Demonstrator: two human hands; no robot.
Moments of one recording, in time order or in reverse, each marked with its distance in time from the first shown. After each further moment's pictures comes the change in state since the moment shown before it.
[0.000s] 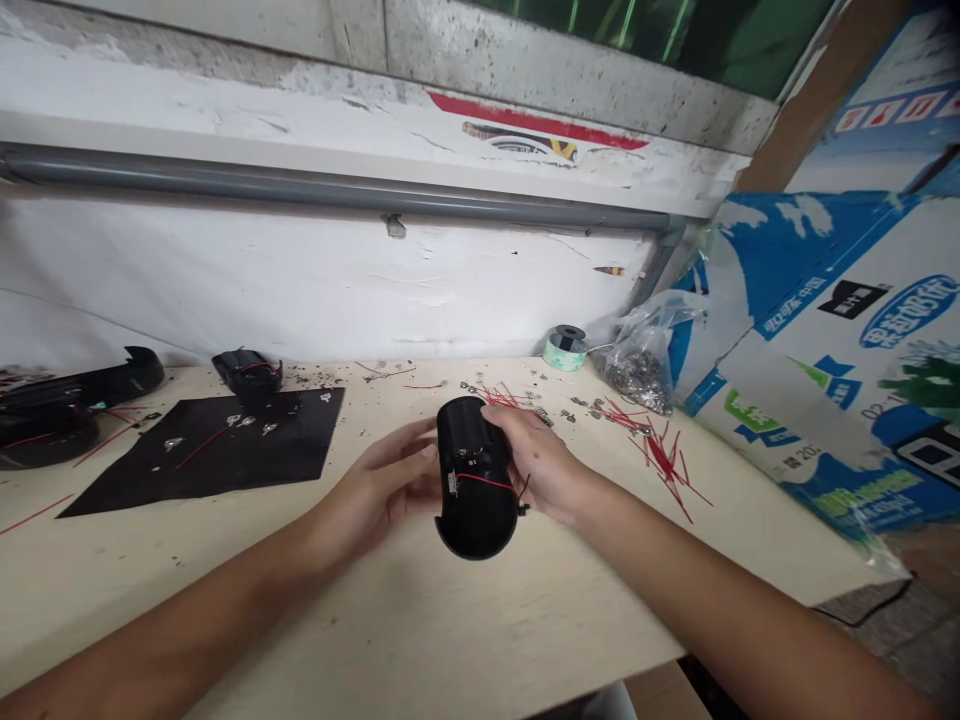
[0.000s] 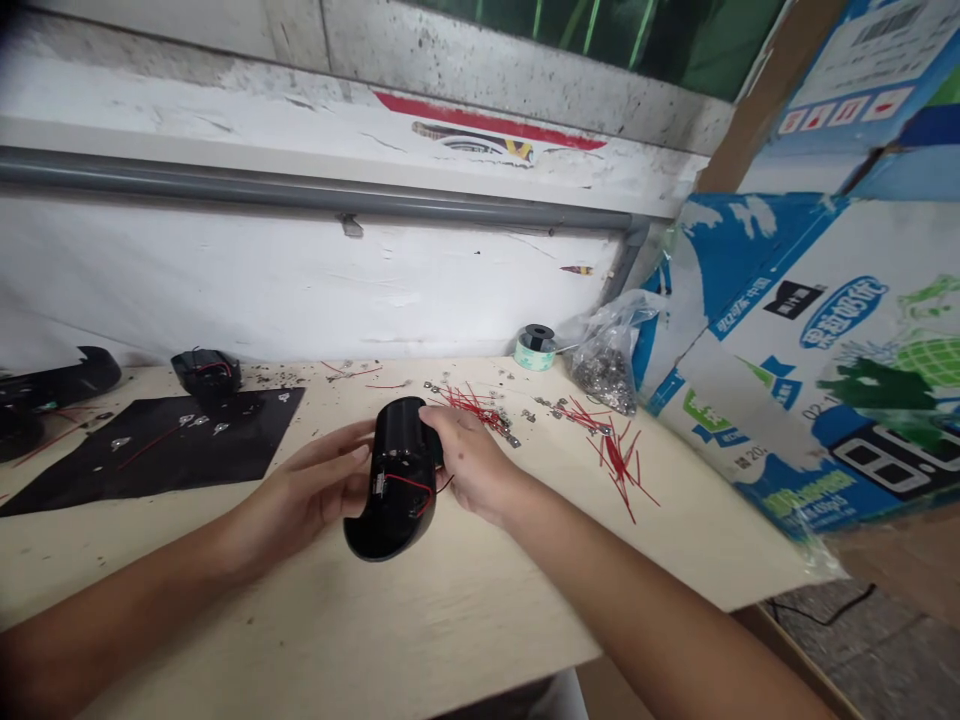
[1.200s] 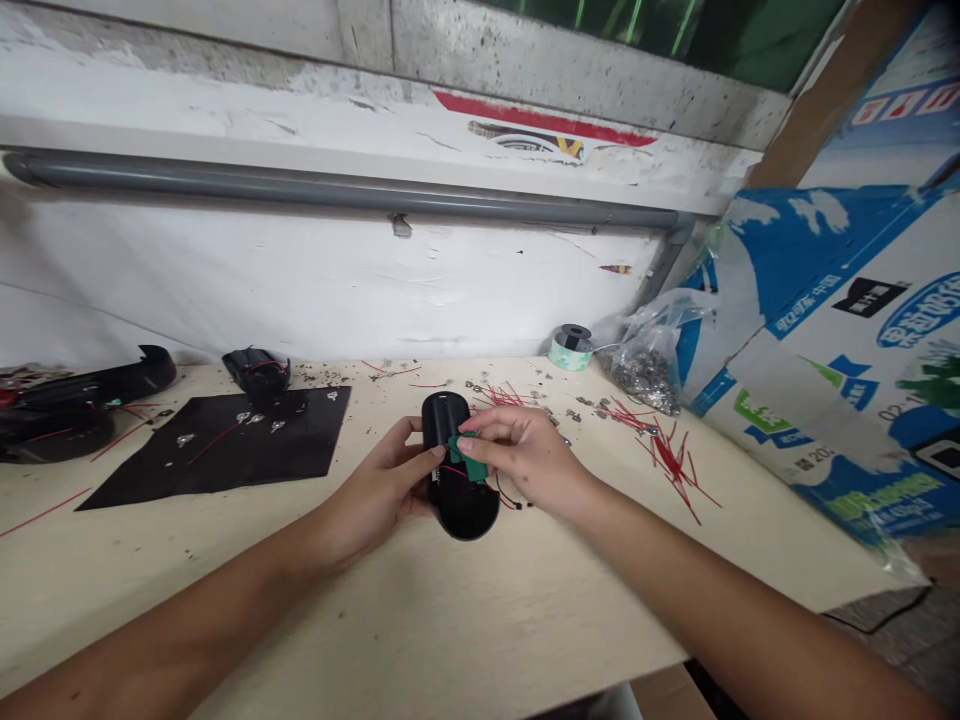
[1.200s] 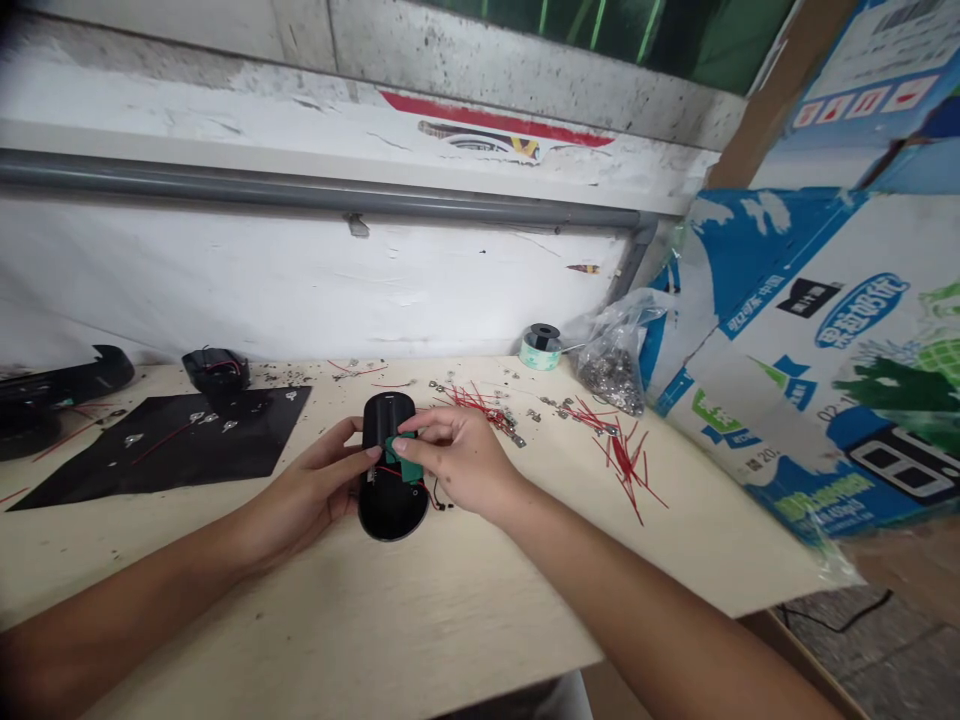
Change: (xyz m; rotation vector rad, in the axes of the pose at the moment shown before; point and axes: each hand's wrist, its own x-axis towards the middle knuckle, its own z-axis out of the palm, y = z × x) left_hand 0.003 0.000 0.002 -0.066 0.122 -0.046; right_hand 0.002 0.006 -0.005 -0.265 -0.083 -0.209
